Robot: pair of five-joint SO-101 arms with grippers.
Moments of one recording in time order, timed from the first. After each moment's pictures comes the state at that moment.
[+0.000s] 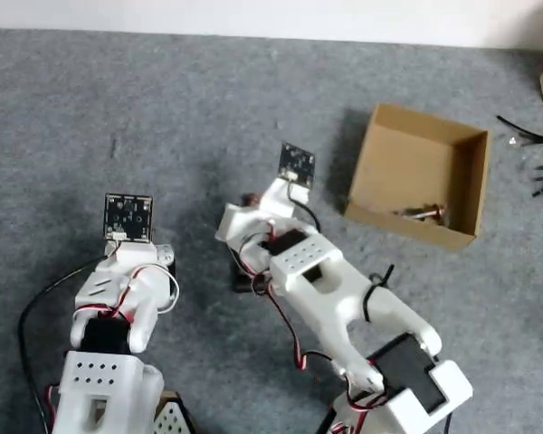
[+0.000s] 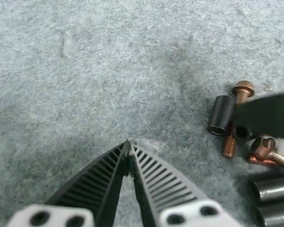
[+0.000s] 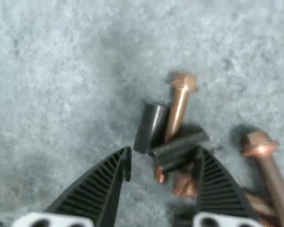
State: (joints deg) left arm -3.2 -75.6 85.3 37.2 2.9; right arm -40.4 -3.9 39.7 19.8 -44.9
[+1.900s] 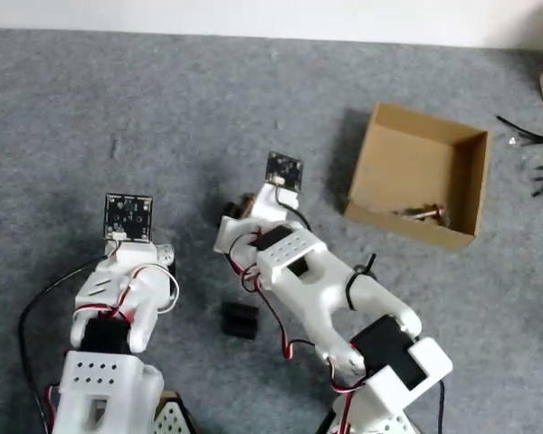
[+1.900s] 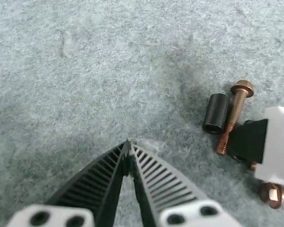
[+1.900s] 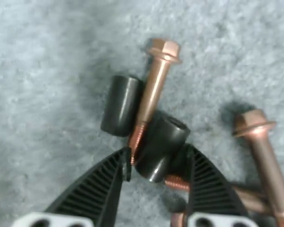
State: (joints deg) left arm -3.2 -75.7 85.3 37.2 2.9; right arm -42.3 4.4 35.5 26.9 -44.9
